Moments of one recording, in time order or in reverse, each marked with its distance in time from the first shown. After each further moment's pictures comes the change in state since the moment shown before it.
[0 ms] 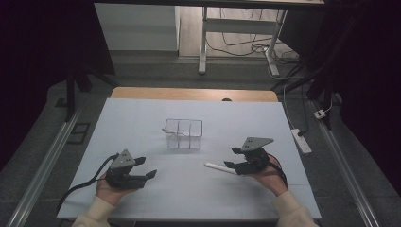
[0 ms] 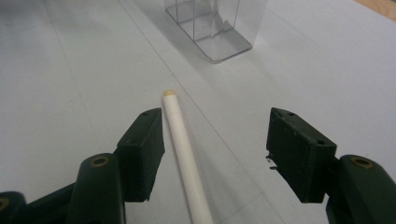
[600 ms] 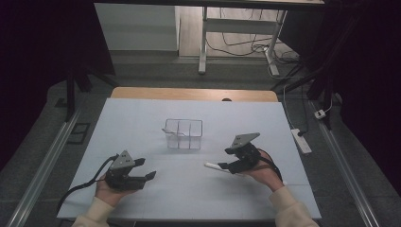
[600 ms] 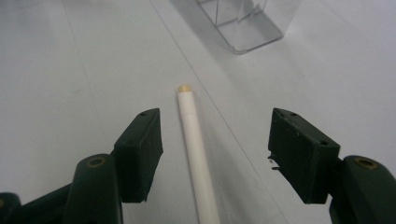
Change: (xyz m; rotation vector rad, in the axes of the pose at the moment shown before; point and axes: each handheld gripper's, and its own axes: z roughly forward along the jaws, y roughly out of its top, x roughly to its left) left arm 0.000 -0.003 0.000 0.009 -0.001 -0.010; right arm -0.001 0.017 0.024 0.129 0.089 -0.044
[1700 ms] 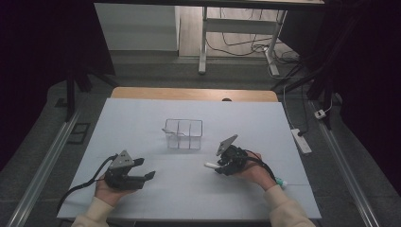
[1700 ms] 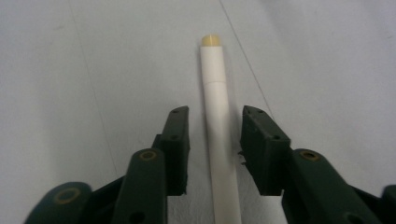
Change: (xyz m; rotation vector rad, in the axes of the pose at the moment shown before) left arm 0.003 -0.001 0.000 0.003 -0.001 -0.009; right arm 0.006 0.006 0.038 0.269 0.057 -0.107
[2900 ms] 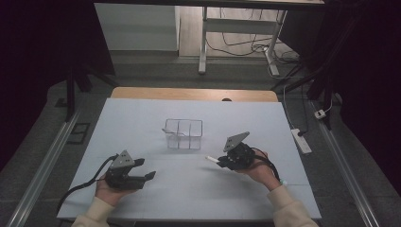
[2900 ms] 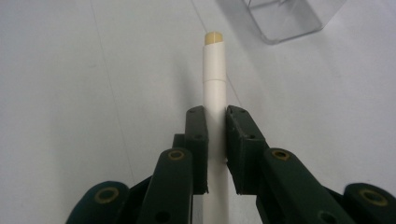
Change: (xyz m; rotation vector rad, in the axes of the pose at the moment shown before) left arm 0.001 -0.001 0.002 0.005 -0.005 -0.003; right arm 0.000 -0.004 -0.033 -0.174 -0.004 0.004
